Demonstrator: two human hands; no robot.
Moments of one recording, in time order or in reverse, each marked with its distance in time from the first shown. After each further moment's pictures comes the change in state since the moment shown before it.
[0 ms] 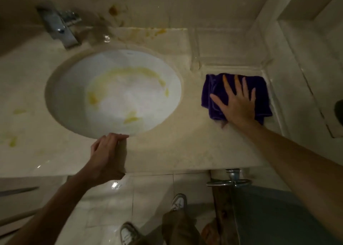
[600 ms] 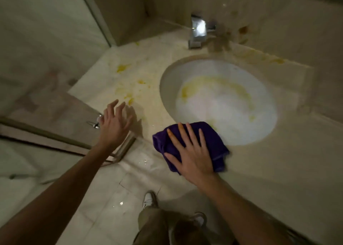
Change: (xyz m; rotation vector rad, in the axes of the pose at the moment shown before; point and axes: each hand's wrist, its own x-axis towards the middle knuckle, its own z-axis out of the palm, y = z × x) left_hand -0.108 -0.103 -0.083 0.057 0.480 -0.757; right_hand -0.159 -0.287 0.051 -0.024 -0.185 -0.996
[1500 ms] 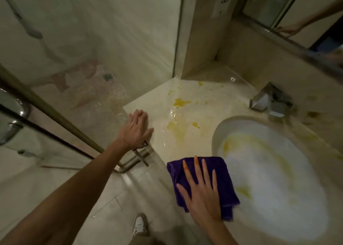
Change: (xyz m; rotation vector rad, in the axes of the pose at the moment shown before) left_hand 0.087 -0.108 -0.061 0.075 -0.168 -0.092; right_hand 0.099 -0.072 0.009 -0.105 -0.089 -0.068
